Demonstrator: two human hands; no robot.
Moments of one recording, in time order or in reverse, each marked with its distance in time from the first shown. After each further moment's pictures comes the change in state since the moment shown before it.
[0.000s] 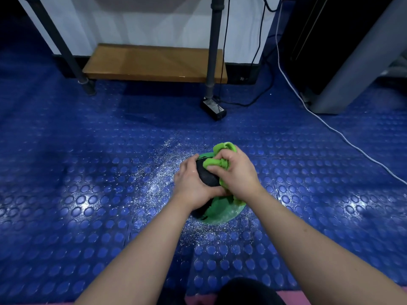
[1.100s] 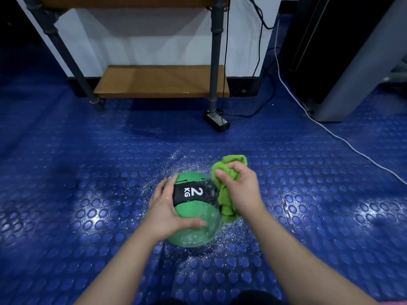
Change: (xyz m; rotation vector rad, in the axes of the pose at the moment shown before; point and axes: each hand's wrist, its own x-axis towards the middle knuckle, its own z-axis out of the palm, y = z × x) left_hand -0.034 -0.046 -0.058 0.049 -0.057 0.025; right_hand -0.015 -0.017 0.003 0.512 0.115 0.140
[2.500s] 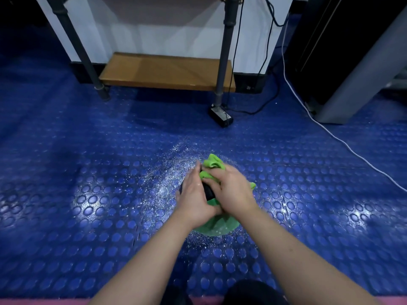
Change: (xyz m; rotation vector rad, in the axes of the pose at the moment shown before) left_hand 0.007 0.037 0.041 -0.039 0.041 0.093; right_hand -0.013 0.000 0.017 -0.696 -0.247 -0.291
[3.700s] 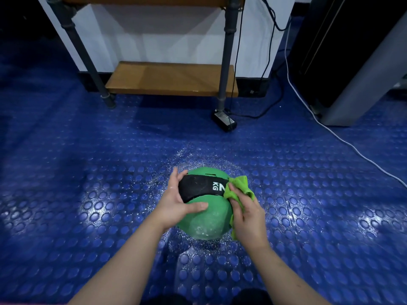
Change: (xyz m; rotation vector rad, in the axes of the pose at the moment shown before) left_hand 0.004 -0.041 -0.034 -0.540 -0.117 -0.125; right_hand -0.053 0.038 0.034 0.416 0.312 0.143
